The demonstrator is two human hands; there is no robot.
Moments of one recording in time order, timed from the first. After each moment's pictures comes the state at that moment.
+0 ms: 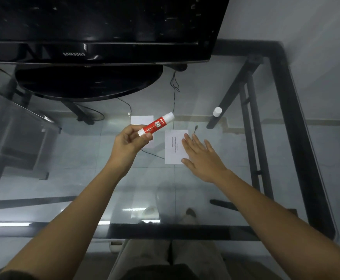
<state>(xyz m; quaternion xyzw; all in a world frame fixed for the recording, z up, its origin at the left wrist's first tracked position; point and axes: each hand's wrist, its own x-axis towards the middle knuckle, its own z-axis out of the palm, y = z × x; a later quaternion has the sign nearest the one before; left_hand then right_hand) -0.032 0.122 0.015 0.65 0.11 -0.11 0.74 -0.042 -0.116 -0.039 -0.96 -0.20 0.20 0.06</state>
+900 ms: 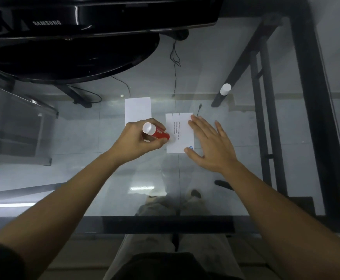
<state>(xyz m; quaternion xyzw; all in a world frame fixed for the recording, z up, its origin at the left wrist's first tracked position) -0.018 0.109 0.002 0.86 -0.11 -0.18 0.46 -0.047 -0.127 -0.055 -0.97 -0.15 0.10 0.12</state>
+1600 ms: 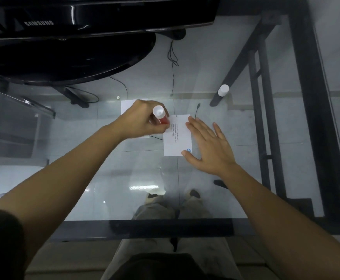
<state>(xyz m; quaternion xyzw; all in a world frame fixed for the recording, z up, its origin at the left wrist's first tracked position) 0.043 0.097 0.007 0.89 -0.27 -0.16 0.34 -0.045 -0.124 -0.054 -0.97 -0.15 0.10 0.13</state>
